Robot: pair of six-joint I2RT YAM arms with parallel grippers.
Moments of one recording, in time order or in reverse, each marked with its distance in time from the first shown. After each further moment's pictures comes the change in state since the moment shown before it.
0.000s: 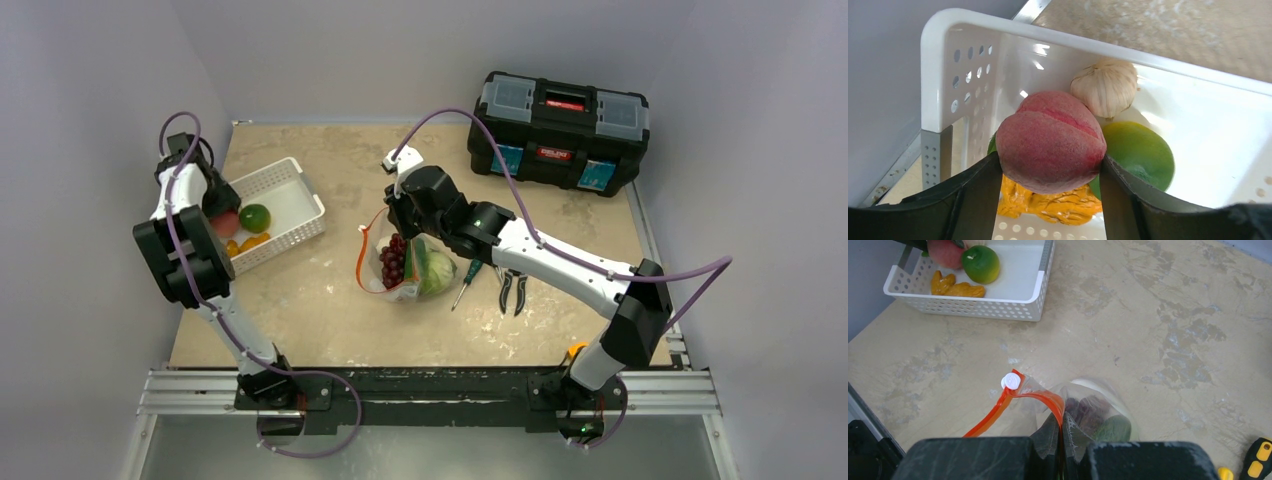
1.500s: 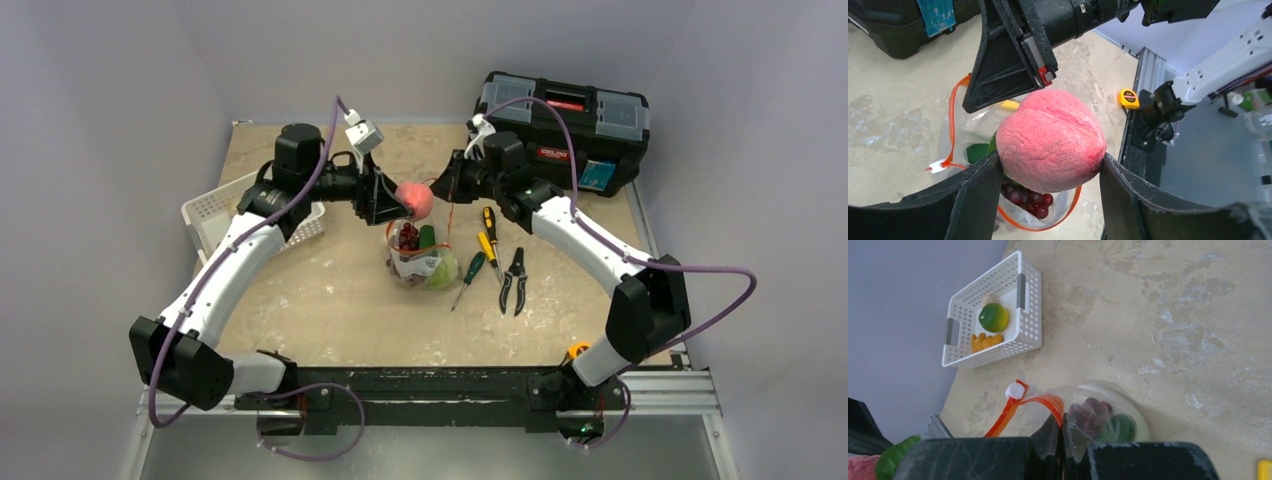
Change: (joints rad) left arm -0.764 -0.653 -0.306 0.429 1.118 0.230; right arm -0.417 -0.034 -0.166 0.182 -0.468 0.338
